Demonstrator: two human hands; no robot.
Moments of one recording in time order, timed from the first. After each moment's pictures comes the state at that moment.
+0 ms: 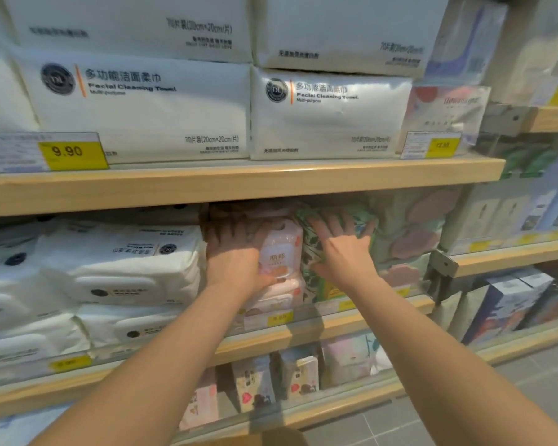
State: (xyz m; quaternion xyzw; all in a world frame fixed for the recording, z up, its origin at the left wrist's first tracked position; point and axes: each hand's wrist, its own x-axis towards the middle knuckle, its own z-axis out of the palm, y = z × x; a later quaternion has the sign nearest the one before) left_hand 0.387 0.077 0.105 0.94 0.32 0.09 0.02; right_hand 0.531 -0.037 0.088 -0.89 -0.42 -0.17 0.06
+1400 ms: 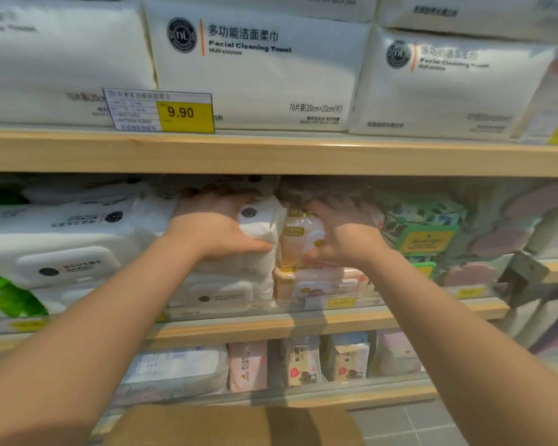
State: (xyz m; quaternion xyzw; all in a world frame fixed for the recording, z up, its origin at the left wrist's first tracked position) left_hand 0.283 0.174 0.135 0.94 0.33 0.11 -0.02; right_hand 0.470 0.043 0.102 -0.82 -0.56 -0.12 0.08
